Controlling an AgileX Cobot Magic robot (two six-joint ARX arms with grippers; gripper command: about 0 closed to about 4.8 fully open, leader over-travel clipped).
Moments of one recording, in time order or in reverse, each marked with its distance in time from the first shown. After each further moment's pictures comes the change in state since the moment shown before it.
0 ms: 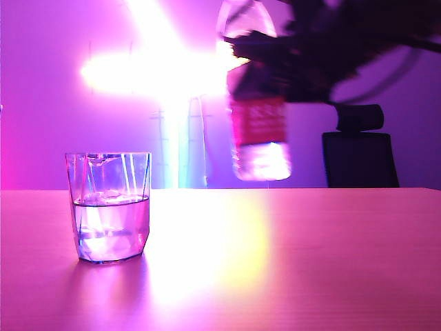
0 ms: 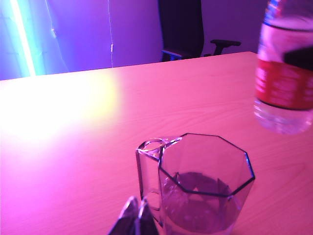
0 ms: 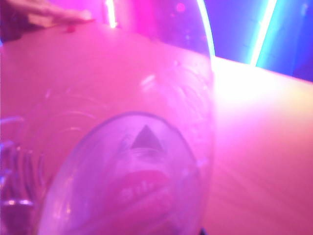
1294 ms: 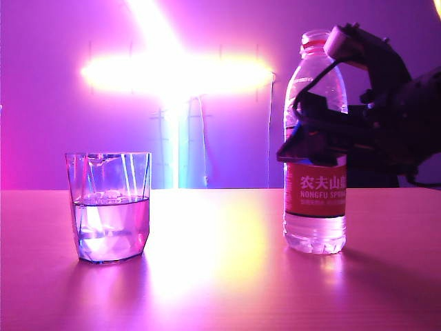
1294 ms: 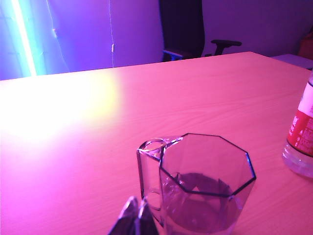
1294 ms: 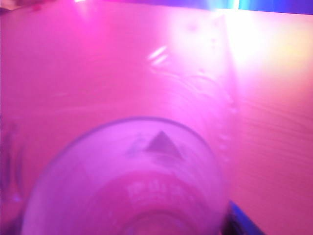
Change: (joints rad) left arm 0.003 0.000 0.000 0.000 0.000 0.000; right arm -0.074 -0.002 -0.296 0.230 -0.003 0.100
